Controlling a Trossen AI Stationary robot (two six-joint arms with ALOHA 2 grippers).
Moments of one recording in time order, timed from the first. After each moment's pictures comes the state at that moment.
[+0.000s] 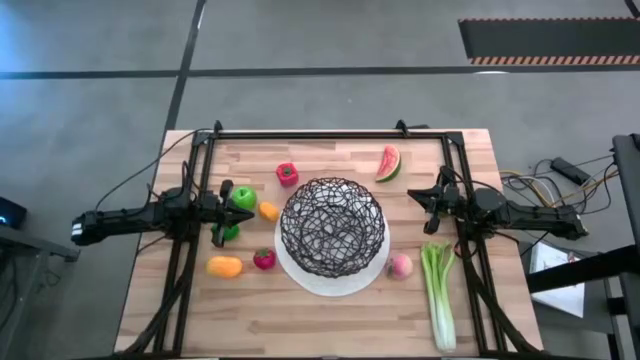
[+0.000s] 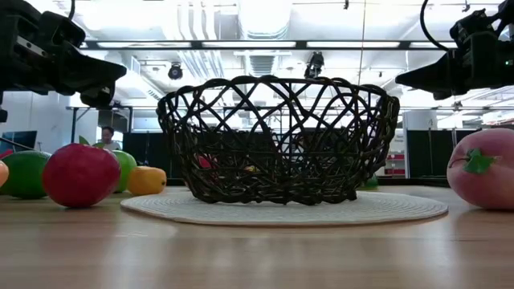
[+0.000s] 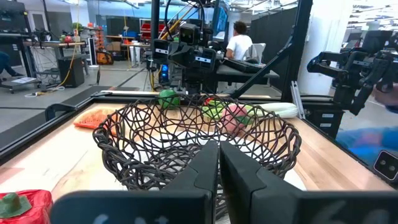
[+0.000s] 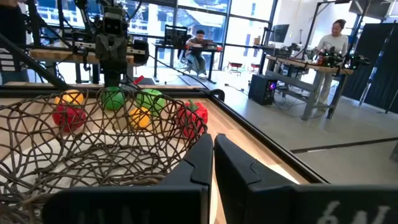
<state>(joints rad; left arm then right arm) 0.13 0.08 0.00 0.04 0.18 -0.05 -0.05 0.02 0.04 -0.03 0.26 -0.12</state>
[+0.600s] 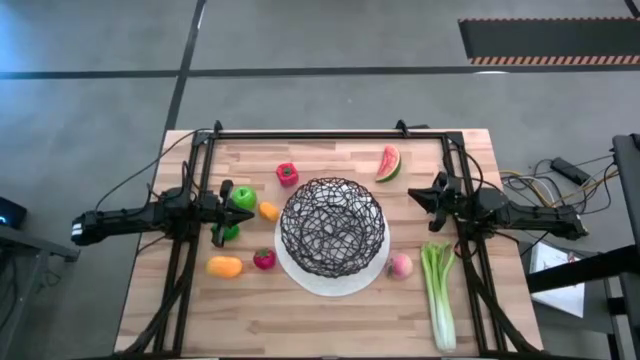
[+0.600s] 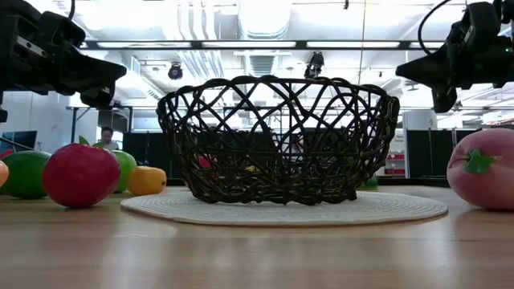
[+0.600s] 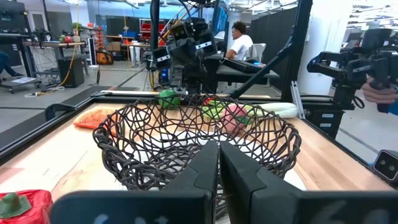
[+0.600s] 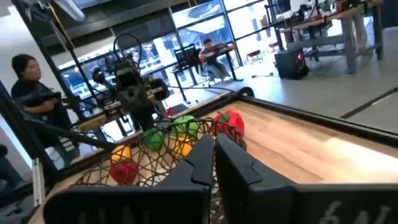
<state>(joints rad) 0.13 0.08 0.00 0.04 0.18 -0.05 -0.05 0.02 0.04 0.04 0.24 0.33</state>
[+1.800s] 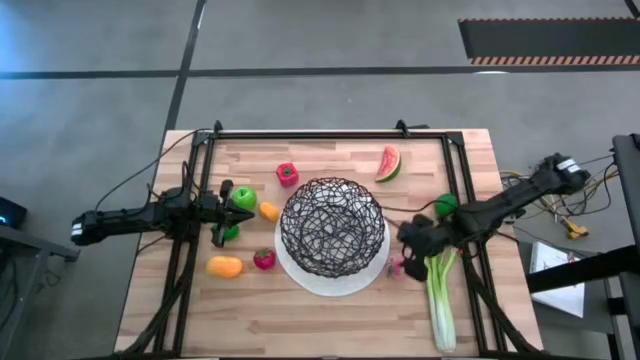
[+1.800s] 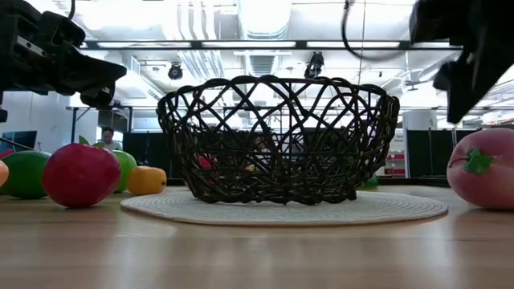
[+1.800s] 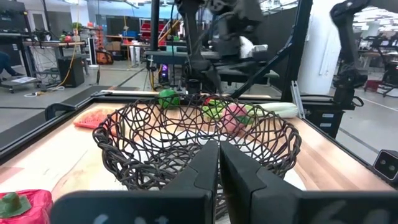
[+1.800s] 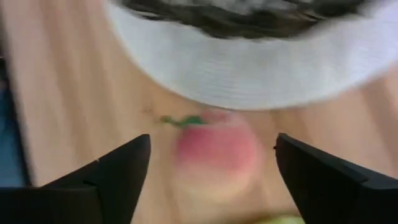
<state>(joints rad) 0.13 0.08 0.00 0.04 0.18 -0.05 0.44 1.20 0.79 -0.69 0.05 0.75</state>
